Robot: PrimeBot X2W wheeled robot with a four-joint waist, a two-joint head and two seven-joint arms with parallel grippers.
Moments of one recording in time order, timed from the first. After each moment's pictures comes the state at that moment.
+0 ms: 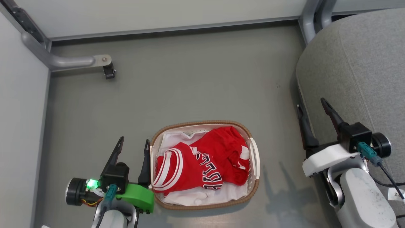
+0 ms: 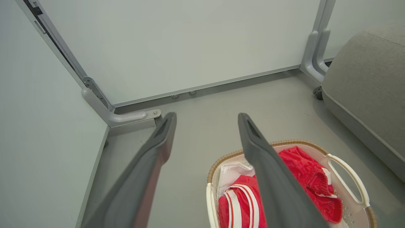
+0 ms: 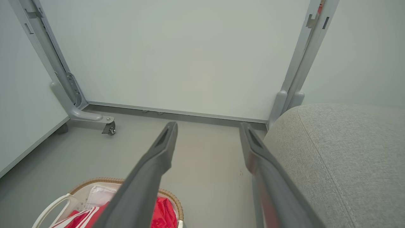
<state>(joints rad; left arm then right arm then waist) -0.15 0.06 -0.20 0.35 -0.02 0.00 -0.26 -0.29 -0.12 0.08 0.30 0.11 0.13 -0.26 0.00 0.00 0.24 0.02</state>
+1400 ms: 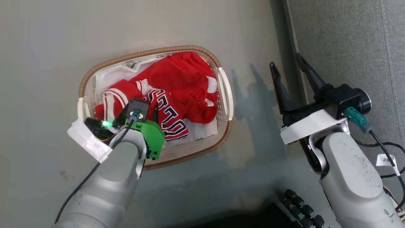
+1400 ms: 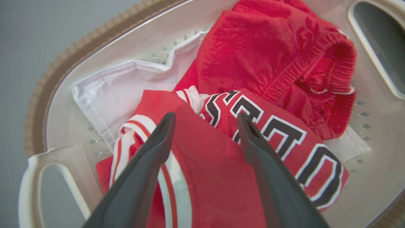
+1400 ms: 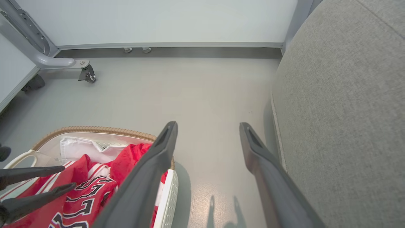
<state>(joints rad) -0.81 0.05 -0.69 1.14 -0.37 0.08 -0.21 -0.49 -0.11 0.23 0.25 0.21 0.13 -0.26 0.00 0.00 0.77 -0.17</state>
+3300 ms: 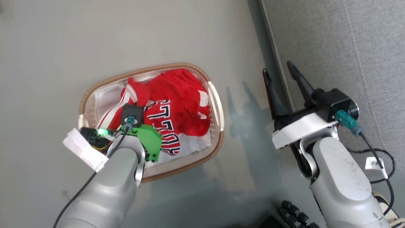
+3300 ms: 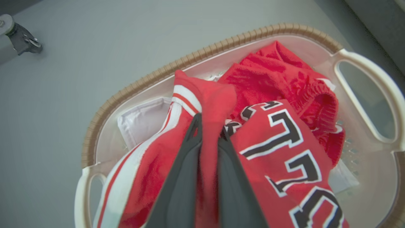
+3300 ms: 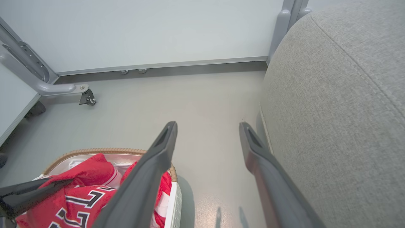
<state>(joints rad) -0.79 0.07 -0.80 1.13 -0.56 0.20 -0.26 -0.49 -0.05 0.21 0.31 0.23 0.13 -0.26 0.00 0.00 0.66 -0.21</state>
